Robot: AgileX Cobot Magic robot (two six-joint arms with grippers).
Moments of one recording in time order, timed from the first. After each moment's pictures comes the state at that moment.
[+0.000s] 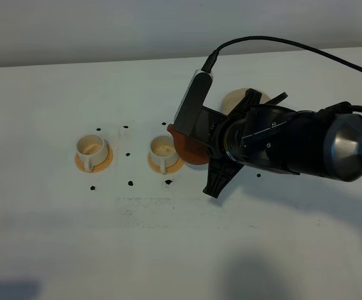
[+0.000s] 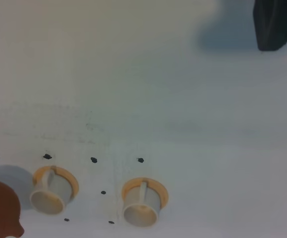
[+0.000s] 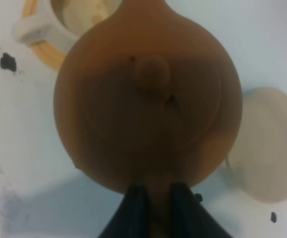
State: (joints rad) left arm 0.04 -0.01 -0.46 -0.06 1.06 -0.02; right arm 0.66 1.84 -1.14 -0.67 0.53 0.19
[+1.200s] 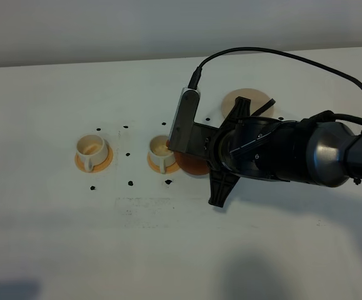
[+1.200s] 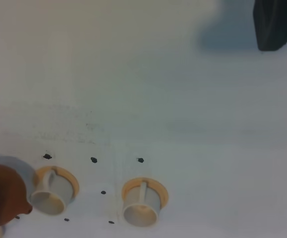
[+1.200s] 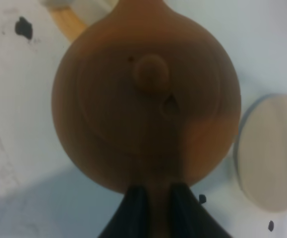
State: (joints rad) left arm 0.04 -0.01 -0.46 -0.06 1.06 -0.02; right arm 0.68 1.89 -1.14 -0.72 0.56 0.13
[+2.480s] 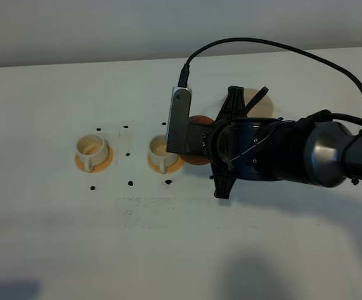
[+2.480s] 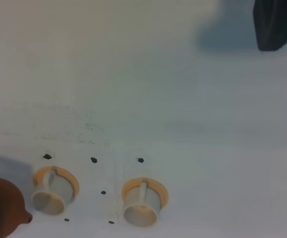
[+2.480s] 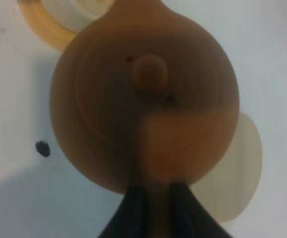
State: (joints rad) left arm 0.04 -0.01 -0.46 -0.06 1.06 -0.02; right arm 0.69 1.89 -1.16 -0.89 0.58 0.13
